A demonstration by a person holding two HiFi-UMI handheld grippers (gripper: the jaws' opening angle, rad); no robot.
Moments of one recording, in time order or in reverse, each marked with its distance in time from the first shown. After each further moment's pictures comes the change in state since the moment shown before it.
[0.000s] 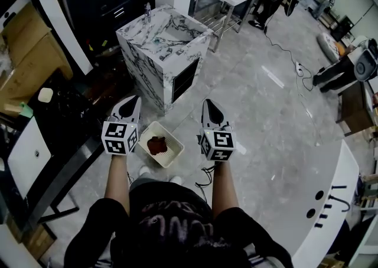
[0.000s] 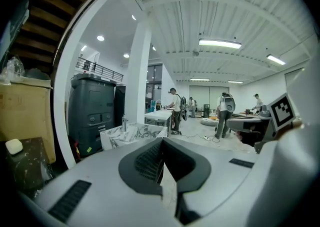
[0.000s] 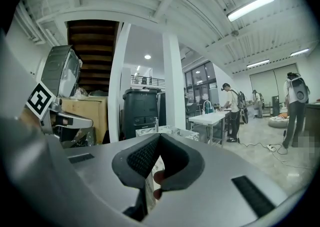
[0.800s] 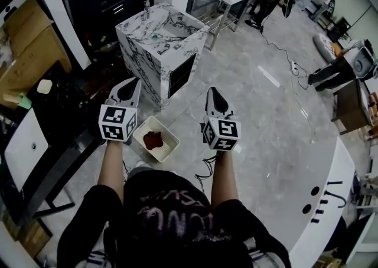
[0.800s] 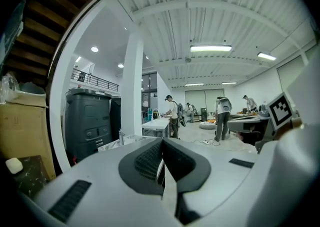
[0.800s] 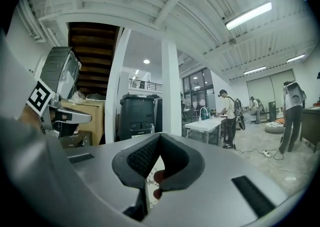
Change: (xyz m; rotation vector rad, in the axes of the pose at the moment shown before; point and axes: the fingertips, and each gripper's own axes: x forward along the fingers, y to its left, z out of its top) left arm -0.016 -0.015 0.048 0.085 -0.093 -0.015; right arm -0.025 -0.015 0.029 -0.033 -0.066 -0.043
